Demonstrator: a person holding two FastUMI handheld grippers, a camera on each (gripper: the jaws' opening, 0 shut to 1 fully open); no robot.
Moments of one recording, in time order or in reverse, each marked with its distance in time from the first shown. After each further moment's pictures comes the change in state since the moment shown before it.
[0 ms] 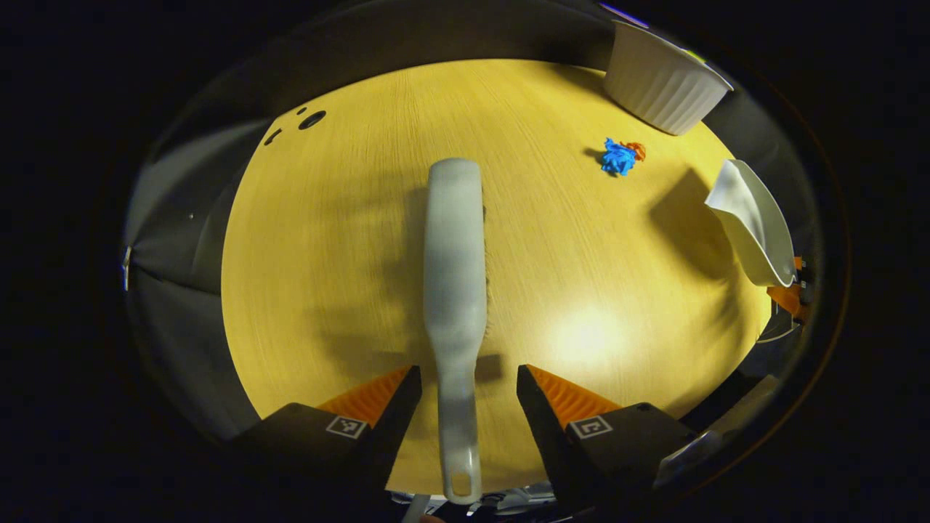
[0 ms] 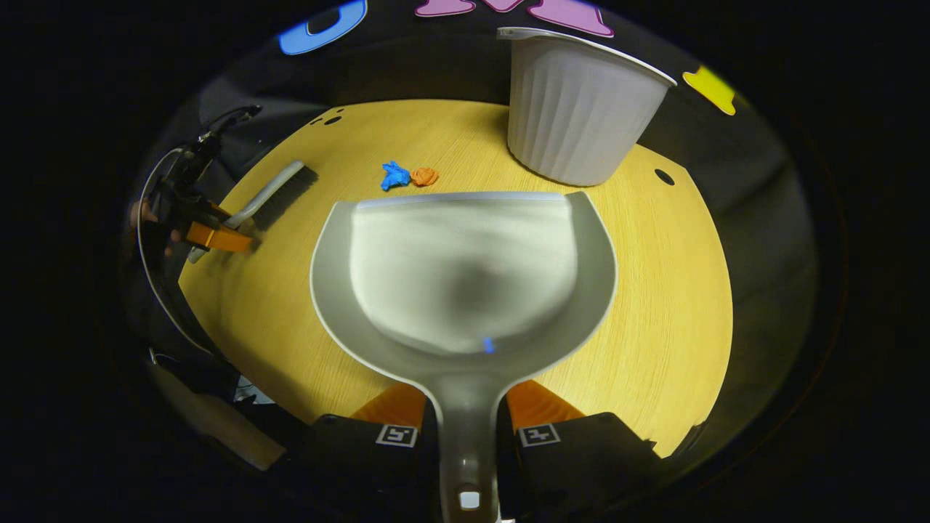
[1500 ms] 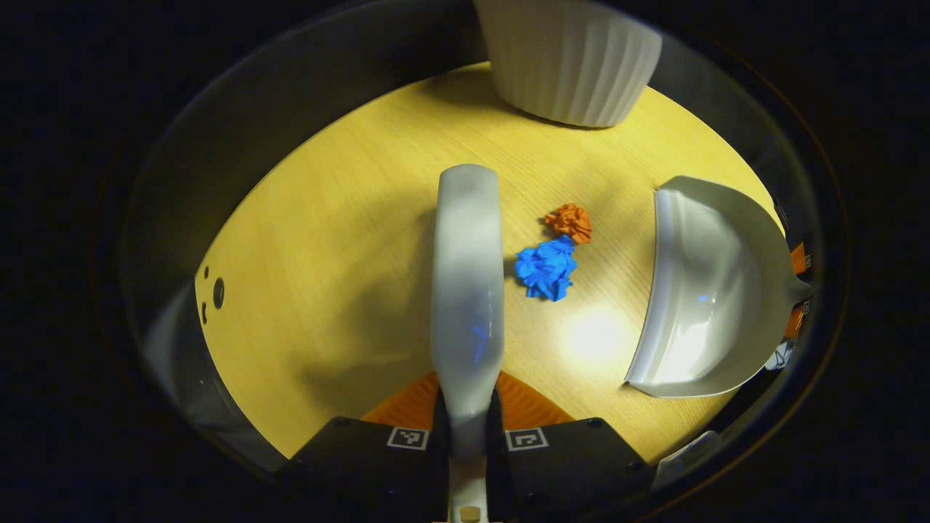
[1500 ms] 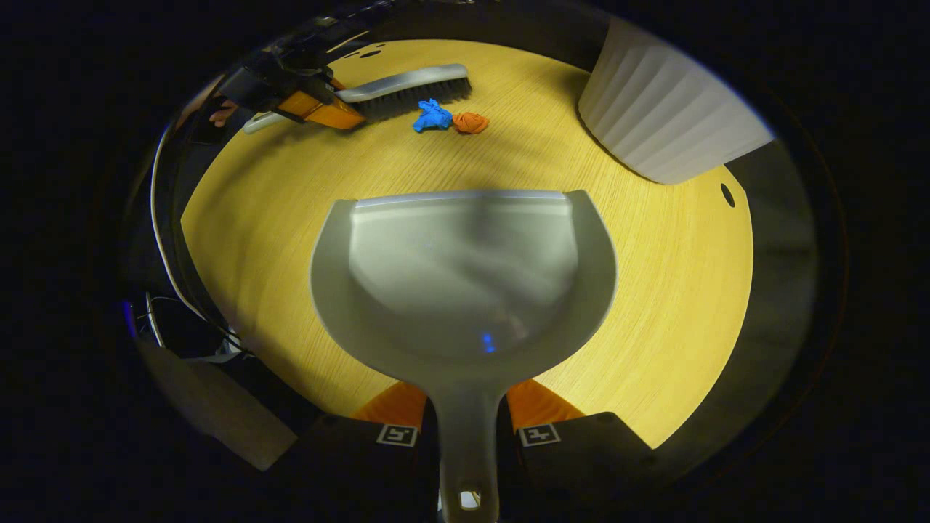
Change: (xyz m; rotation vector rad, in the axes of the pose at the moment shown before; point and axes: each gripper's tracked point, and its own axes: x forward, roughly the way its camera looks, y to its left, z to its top) left arm 0.034 -0.097 0.157 0.476 -0.055 -0.032; right arm 0.021 0.007 0.005 -0.207 0.303 0.062
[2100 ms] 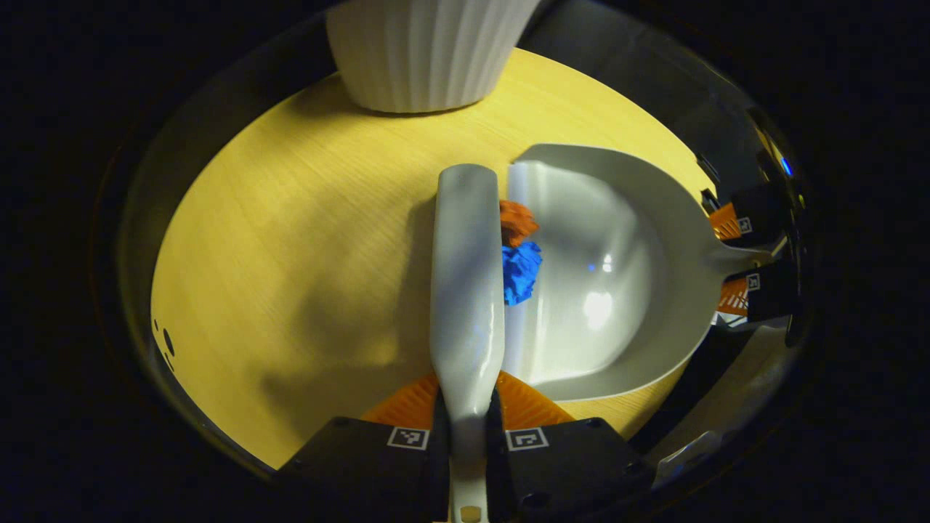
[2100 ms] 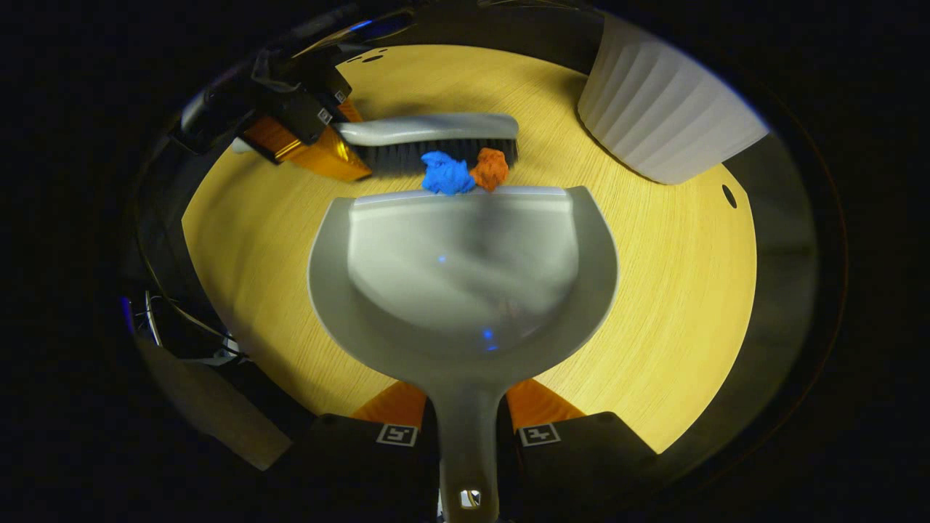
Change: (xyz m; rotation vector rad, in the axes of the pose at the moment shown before) left arm -0.023 -0.112 -0.009 0.156 0.069 -0.293; right arm 0.004 -0.003 -0.003 0.004 -0.063 0.010
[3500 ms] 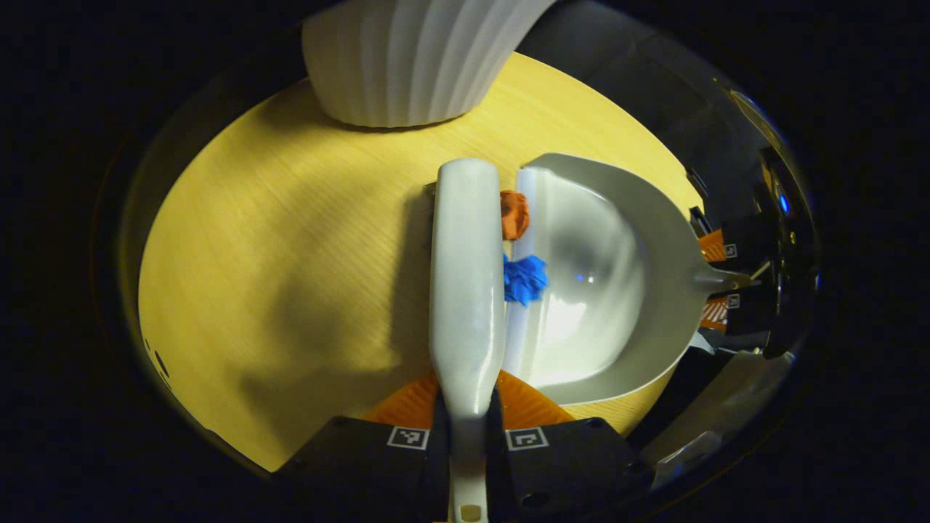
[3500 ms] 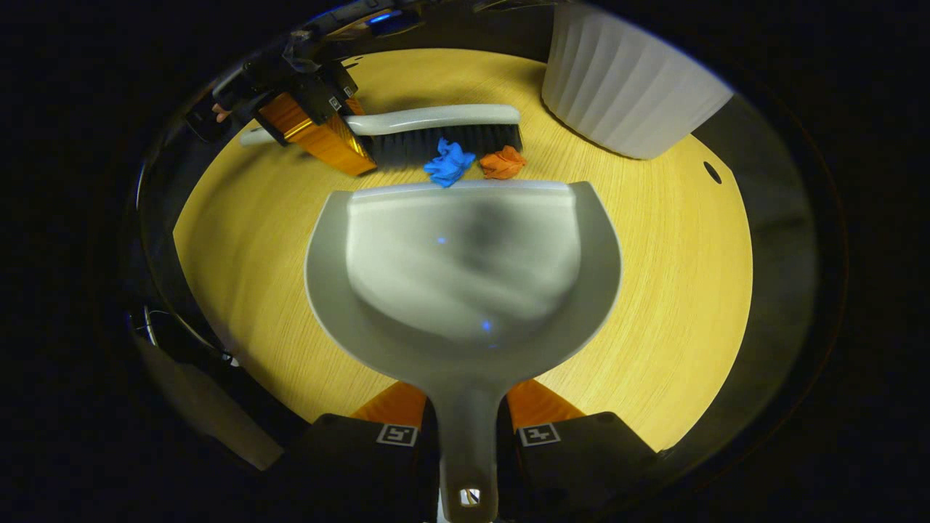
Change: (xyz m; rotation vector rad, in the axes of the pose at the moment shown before) left arm 0.001 -0.001 0.033 0.016 -0.010 -0.113; right arm 0.006 -0.022 -0.012 0.065 -0.027 -0.018
